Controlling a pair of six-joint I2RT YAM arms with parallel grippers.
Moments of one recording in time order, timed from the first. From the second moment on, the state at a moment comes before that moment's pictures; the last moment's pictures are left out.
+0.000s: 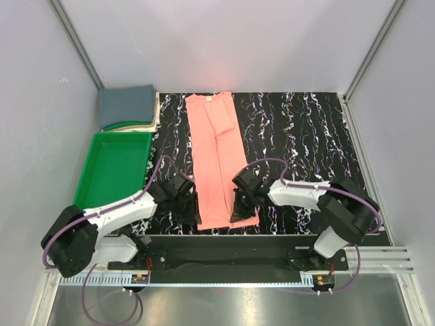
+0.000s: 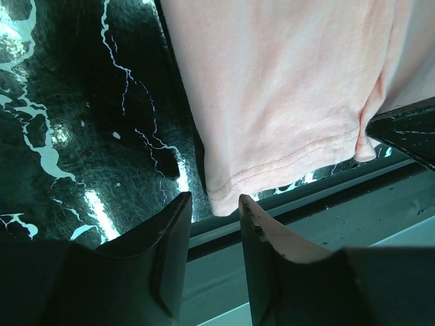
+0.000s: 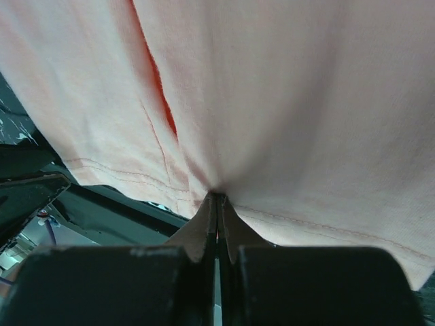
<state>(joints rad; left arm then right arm) -0.75 1.21 0.58 -0.52 0.18 -0.80 0.88 1.59 0.79 -0.33 -0.23 0.97</state>
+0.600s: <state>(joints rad) -0.75 1.25 0.53 -0.43 0.21 -0.82 0.83 1.41 0.79 -0.48 -0.18 0.96</state>
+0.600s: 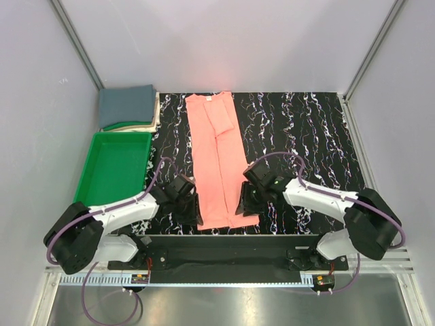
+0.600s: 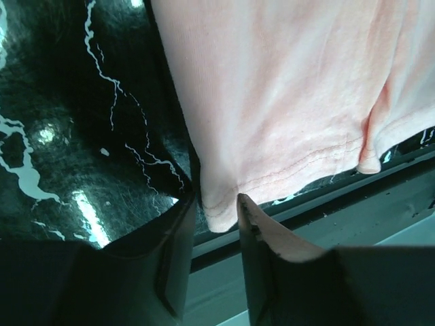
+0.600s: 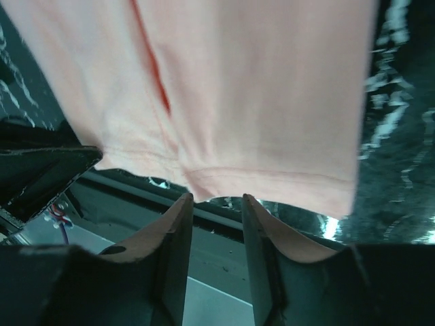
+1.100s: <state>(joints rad) -0.75 1.14 0.50 -0.56 0.13 -0.84 0.73 1.31 0.65 -0.57 -0.17 0.93</state>
